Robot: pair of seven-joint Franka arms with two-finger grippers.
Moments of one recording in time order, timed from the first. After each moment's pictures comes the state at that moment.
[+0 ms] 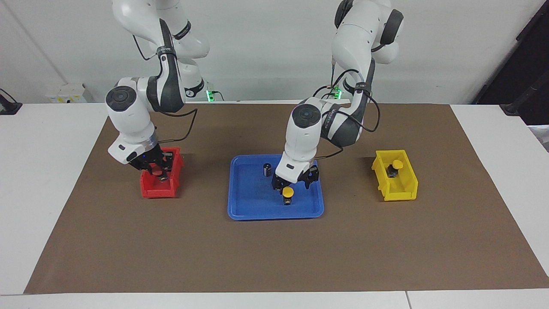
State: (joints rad) left arm -0.61 0.60 -0.02 -1.41 0.03 2.11 -0.80; right arm -0.09 0.09 0.09 -2.13 -0.12 2.23 -0.07
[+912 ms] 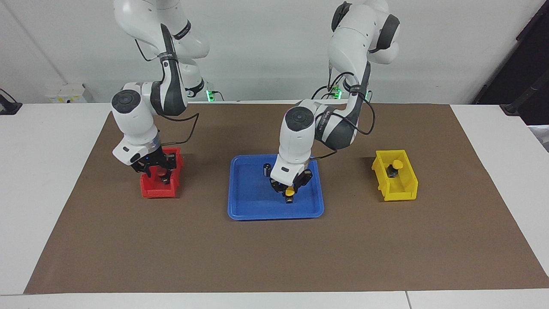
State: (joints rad) left arm -0.62 0.60 -0.01 -1.32 0.03 1.97 -0.84; right arm -0.10 0.09 0.09 -2.18 -0.12 2.31 -0.07
